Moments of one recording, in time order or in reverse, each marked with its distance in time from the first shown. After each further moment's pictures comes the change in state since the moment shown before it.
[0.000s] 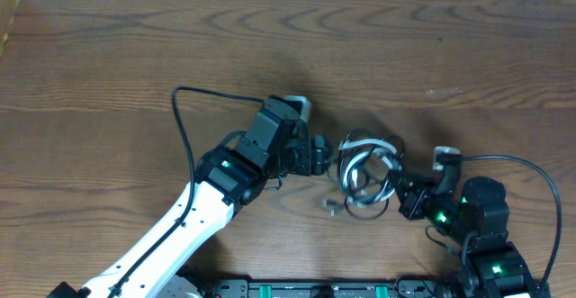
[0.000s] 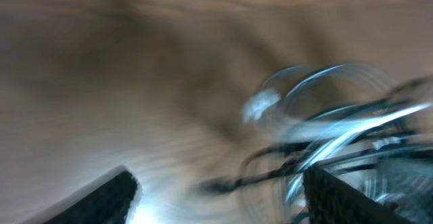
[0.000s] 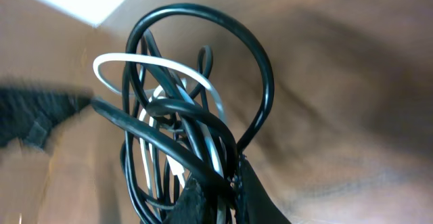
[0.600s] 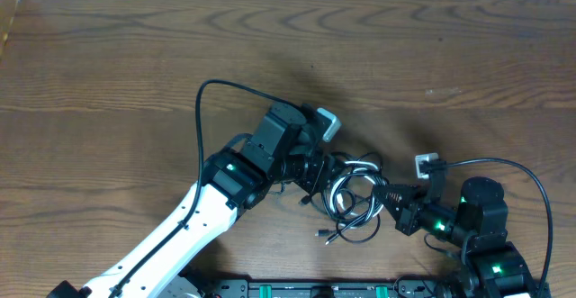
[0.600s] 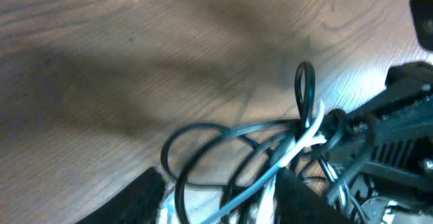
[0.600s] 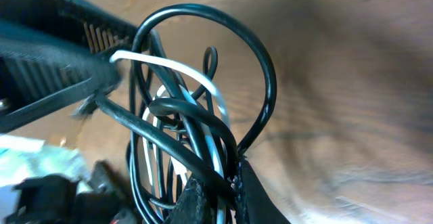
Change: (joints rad) left arm -0.039 0.000 0.000 0.015 0.168 0.333; right arm 0.000 0.001 0.000 -0.026 -0.256 -0.104
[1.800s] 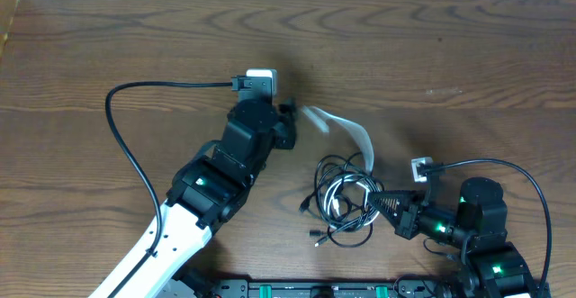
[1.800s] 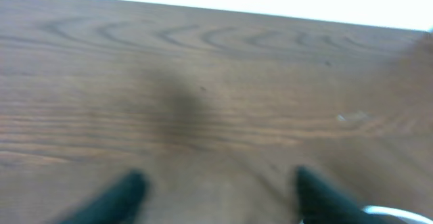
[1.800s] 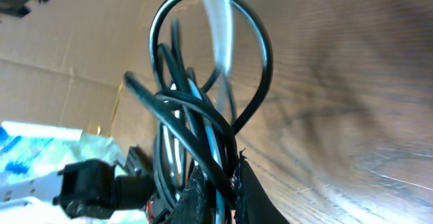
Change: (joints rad) left arm 0.064 -0.146 0.000 0.131 -0.592 -0.254; right arm 0.000 -0.001 0.003 -0.027 -0.065 0.081
